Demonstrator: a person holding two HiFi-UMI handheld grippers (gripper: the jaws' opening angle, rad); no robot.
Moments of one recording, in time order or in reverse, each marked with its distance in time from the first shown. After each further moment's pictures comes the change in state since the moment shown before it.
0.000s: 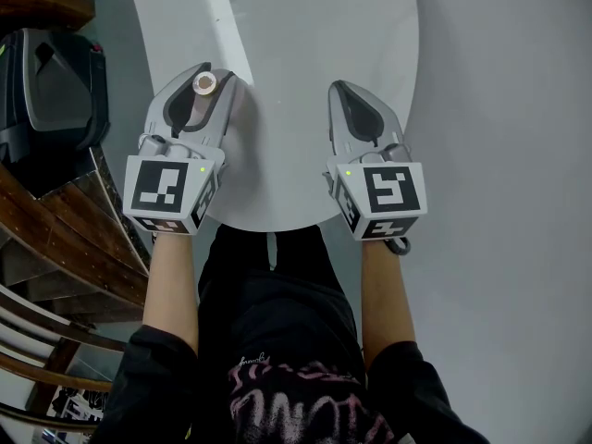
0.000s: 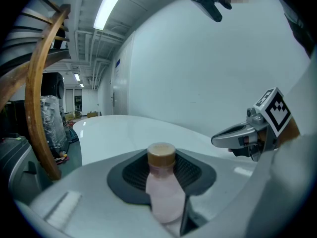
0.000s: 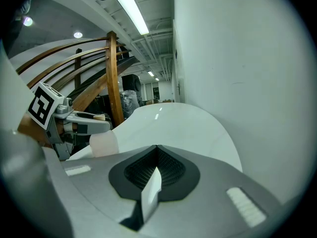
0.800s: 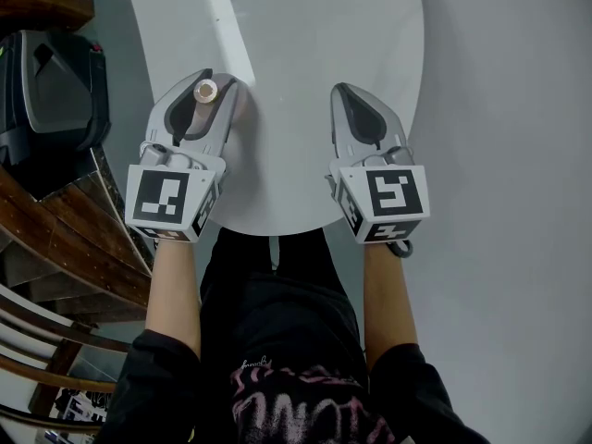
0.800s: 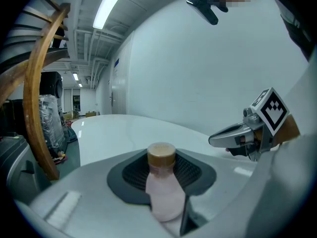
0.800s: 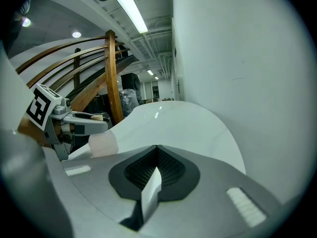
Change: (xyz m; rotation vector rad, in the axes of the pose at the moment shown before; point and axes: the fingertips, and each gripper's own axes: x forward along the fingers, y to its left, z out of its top) left arm -0.002 -0.007 -0.013 0.009 -0.003 -0.020; right arm 0.001 -0.001 -0.014 0.013 0.011 -0.001
